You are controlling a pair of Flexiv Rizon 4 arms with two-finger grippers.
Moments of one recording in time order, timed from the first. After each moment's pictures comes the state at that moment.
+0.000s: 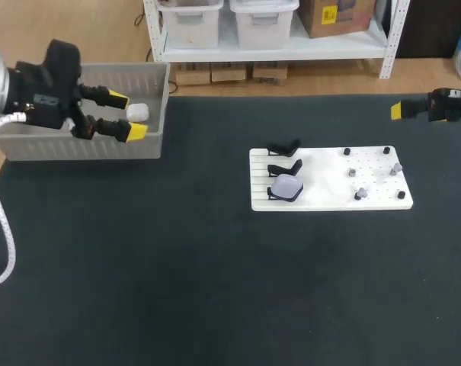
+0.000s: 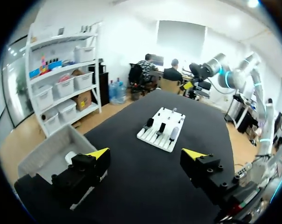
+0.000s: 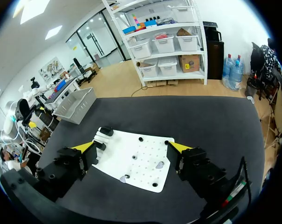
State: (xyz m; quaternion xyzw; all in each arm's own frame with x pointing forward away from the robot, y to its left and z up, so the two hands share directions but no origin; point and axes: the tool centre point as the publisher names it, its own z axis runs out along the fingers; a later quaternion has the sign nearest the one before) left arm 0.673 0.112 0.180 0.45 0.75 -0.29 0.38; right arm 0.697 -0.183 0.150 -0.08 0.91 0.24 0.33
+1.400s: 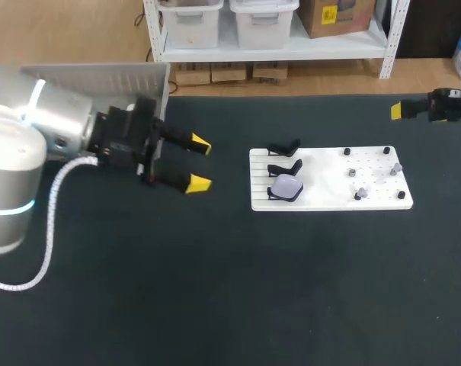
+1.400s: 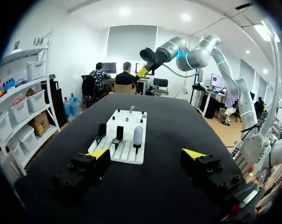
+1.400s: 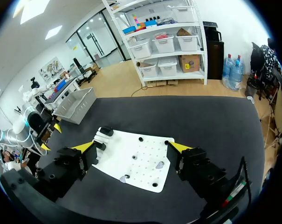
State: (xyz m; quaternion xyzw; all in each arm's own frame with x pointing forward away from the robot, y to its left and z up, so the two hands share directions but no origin) left arm 0.639 -0.002 0.097 0.57 0.62 -0.40 0.36; right arm 0.697 -0.183 0.150 -0.08 0.91 0.24 0.33
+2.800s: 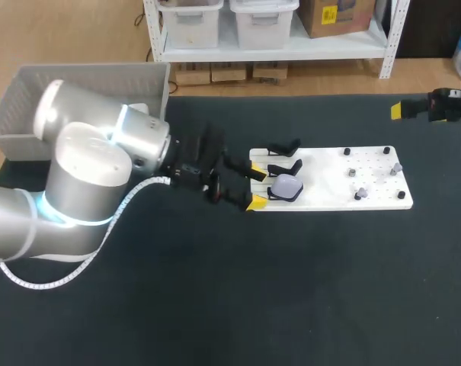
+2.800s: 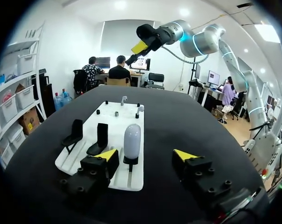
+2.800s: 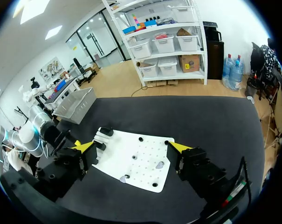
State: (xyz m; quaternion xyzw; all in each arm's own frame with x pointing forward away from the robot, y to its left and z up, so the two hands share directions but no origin) left arm 0.642 -0.097 0.034 0.59 0.62 -0.41 0.33; right arm 0.697 -0.183 0.150 -0.08 0.91 0.24 0.33
